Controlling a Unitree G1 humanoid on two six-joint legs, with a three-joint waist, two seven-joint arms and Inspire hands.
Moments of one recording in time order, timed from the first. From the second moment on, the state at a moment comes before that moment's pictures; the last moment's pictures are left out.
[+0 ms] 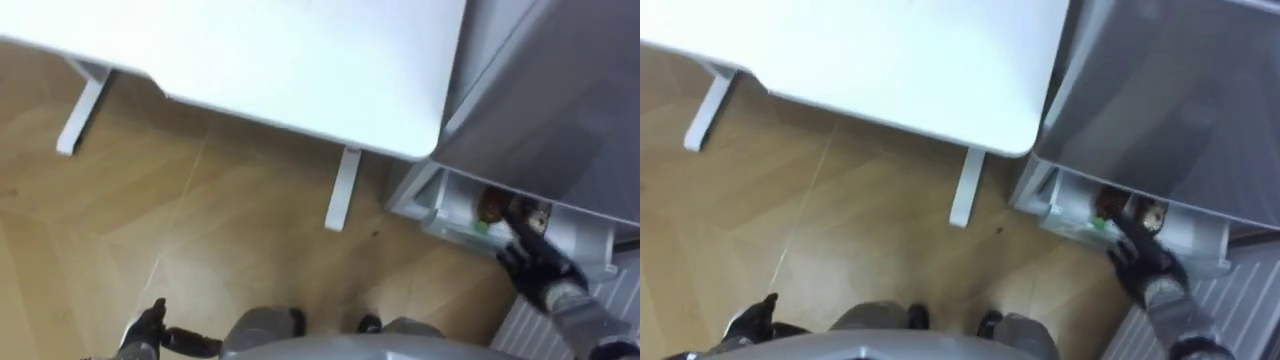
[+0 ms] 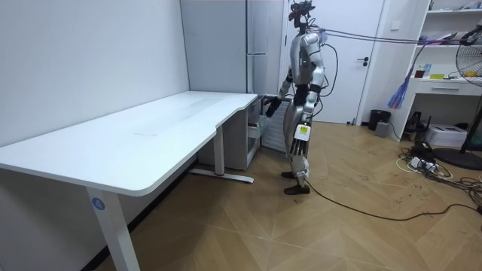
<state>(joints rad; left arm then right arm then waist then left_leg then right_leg) 0.25 0.26 0.03 0.92 0.08 0.07 0.05 0.01 -0.40 -0.07 1.17 1.18 0.06 0.21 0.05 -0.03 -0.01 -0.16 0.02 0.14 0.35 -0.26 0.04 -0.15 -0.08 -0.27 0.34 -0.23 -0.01</state>
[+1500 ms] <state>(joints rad) 0.21 0.21 0.07 0.98 0.13 0.04 0.12 0.05 -0.23 -0.10 1.21 1.08 0.04 0.11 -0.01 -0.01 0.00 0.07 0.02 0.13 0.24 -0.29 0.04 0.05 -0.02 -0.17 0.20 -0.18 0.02</state>
